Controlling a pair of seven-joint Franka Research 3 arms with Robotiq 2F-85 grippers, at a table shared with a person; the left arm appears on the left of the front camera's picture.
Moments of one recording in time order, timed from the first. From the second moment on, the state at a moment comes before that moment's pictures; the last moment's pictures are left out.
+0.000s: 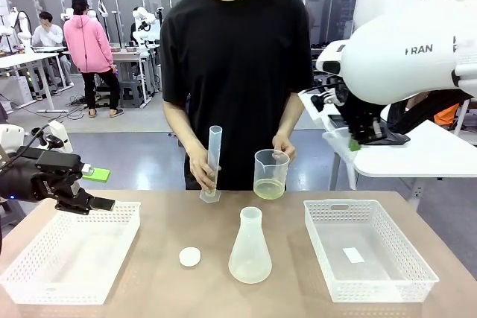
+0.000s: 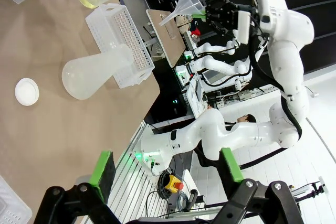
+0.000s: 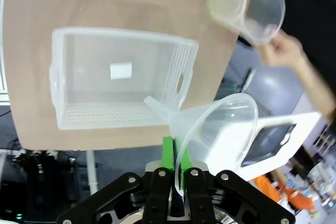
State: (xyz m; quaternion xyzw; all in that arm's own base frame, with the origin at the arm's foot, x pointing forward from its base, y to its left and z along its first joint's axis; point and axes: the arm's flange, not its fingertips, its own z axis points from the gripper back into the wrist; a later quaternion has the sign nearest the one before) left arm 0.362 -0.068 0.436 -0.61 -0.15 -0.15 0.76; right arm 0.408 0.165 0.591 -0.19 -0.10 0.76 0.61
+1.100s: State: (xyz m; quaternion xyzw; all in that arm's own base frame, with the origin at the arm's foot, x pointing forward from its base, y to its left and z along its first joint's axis) left arm 0.362 -0.068 0.436 -0.61 -0.15 -0.15 0.76; right arm 0.327 0.263 0.568 -0.13 -0.26 0.88 0.38
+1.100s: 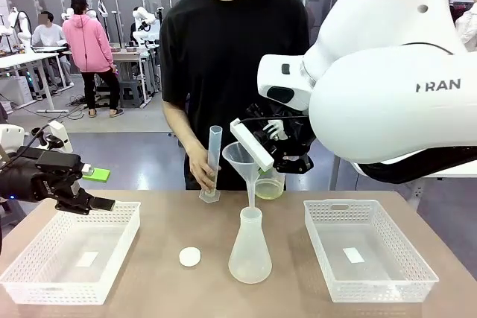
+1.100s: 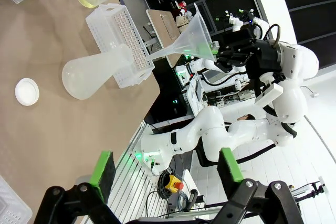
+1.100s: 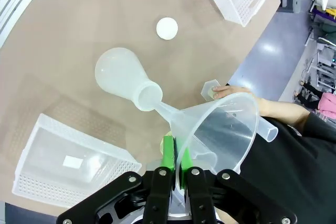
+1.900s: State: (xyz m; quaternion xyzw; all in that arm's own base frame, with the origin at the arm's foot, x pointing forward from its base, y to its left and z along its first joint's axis) left arm 0.362 -0.068 0.436 -0.61 -0.15 -0.15 0.76; right arm 0.335 0.264 0.560 -0.13 -0.25 0.88 0.38
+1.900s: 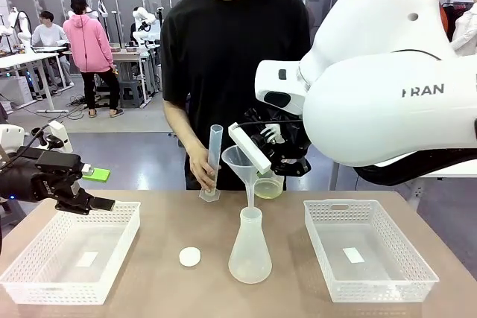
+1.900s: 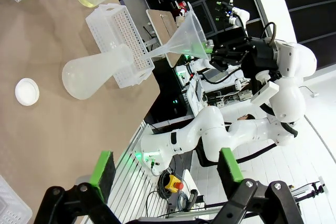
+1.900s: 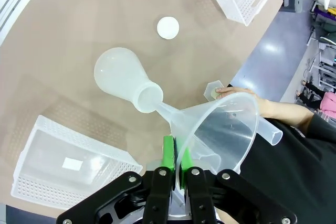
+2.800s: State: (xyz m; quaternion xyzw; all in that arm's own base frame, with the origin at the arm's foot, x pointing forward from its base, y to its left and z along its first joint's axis) left arm 0.362 -0.068 0.436 -0.61 -0.15 -0.15 0.76; right arm 0.360 0.264 0.523 -0.13 -0.25 0.88 0.39
